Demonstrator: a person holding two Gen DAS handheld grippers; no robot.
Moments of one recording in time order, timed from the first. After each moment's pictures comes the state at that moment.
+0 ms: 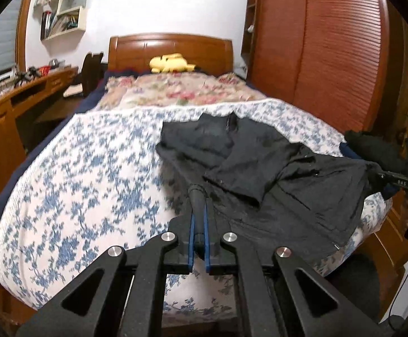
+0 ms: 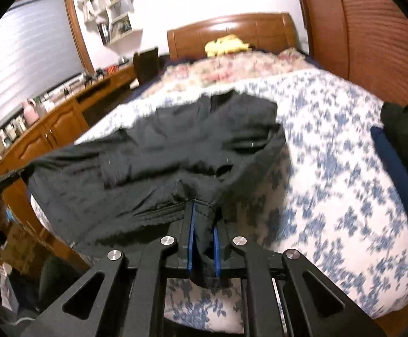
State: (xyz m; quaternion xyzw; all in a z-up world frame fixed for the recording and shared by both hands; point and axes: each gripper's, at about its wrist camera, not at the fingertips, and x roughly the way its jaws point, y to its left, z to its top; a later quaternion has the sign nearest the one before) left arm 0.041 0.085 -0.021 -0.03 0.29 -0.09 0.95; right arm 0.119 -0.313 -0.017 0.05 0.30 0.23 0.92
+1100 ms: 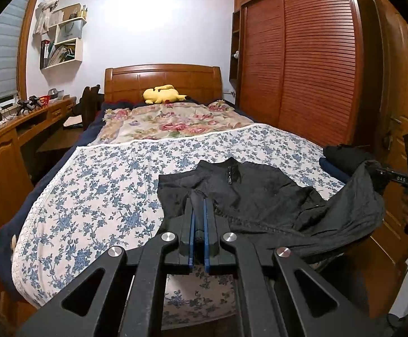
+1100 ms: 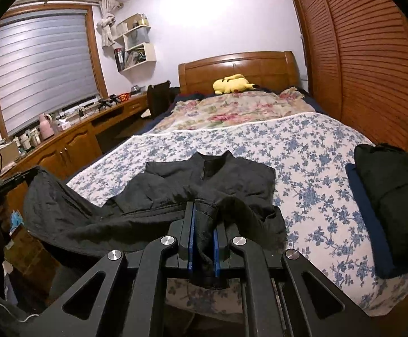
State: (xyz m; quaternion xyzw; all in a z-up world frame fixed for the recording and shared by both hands) left arm -0.030 0.072 0.027 -0.01 0.23 -0.10 0.97; right arm 0.025 -0.356 0.019 0.04 0.23 0.24 0.94
